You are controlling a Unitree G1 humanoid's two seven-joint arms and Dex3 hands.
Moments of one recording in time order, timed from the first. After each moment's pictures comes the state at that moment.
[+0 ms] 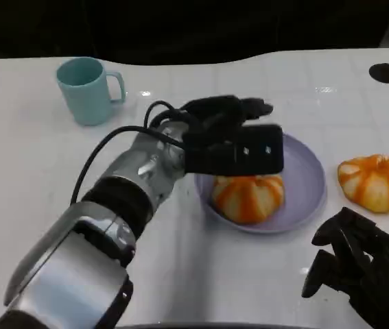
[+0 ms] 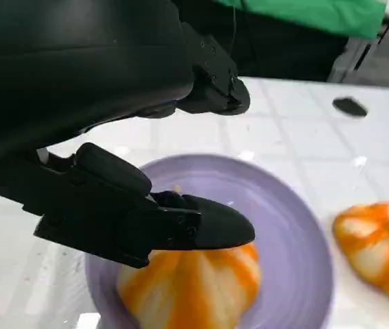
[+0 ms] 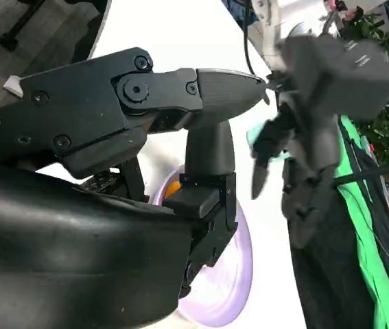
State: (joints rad) left arm -1.03 -0.05 -0.42 1.12 0.49 -0.22 -0.12; right arm 0.26 -0.04 -0.03 -0.47 0.44 0.48 0.20
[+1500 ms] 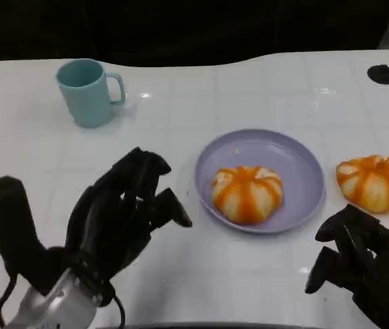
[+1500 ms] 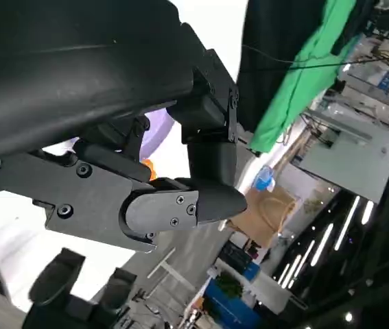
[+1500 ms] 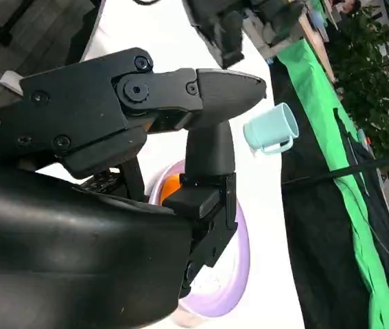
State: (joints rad) left arm -0.02 -0.13 0.10 -0.28 -0.60 0.57 -0.19; right arm 0.25 -0.04 -0.05 -0.47 0.44 0.50 0.19
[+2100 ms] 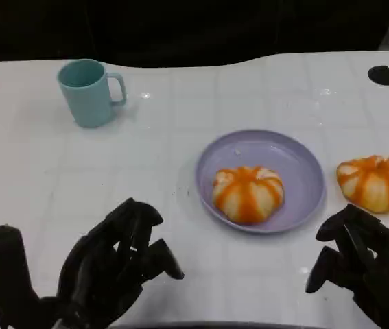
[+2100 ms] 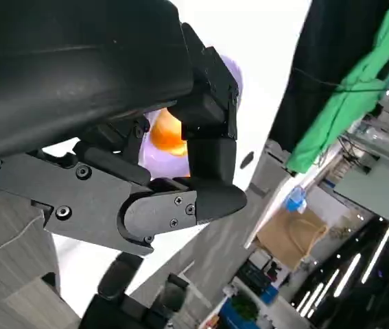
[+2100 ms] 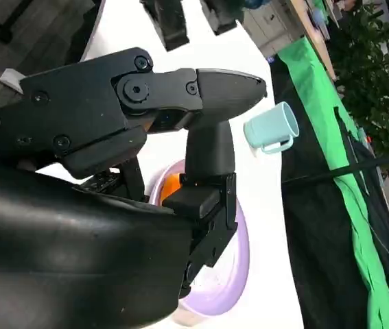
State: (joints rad) left arm 0.15 -0.10 0.07 -0.34 -0.60 0.57 -0.18; right arm 0.25 -0.04 -0.05 -0.48 0.44 0.51 0.18
